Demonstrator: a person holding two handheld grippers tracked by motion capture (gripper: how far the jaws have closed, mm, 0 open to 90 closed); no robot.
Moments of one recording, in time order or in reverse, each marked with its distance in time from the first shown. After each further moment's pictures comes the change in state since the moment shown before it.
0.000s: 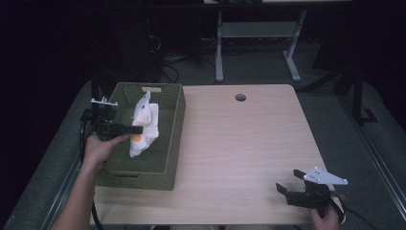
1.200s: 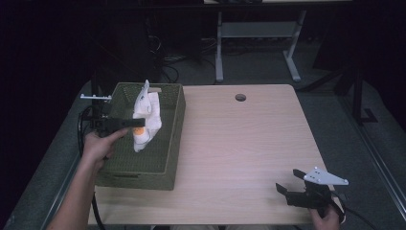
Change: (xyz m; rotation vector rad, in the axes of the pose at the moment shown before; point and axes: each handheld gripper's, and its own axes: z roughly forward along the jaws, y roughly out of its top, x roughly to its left) left arm -0.017 0.009 -0.015 -0.106 -0.150 -0.021; right arm 0.001 0.002 -0.002 -0.012 0.011 -0.009
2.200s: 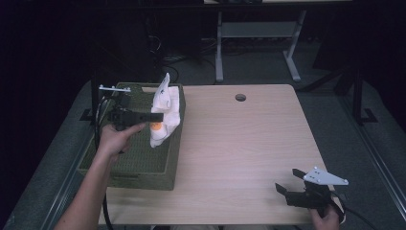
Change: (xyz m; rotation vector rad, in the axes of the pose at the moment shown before) left arm -0.047 0.019 0.031 0.030 -0.081 0.086; right arm 0.002 0.002 -0.001 -0.006 0.006 -0.010
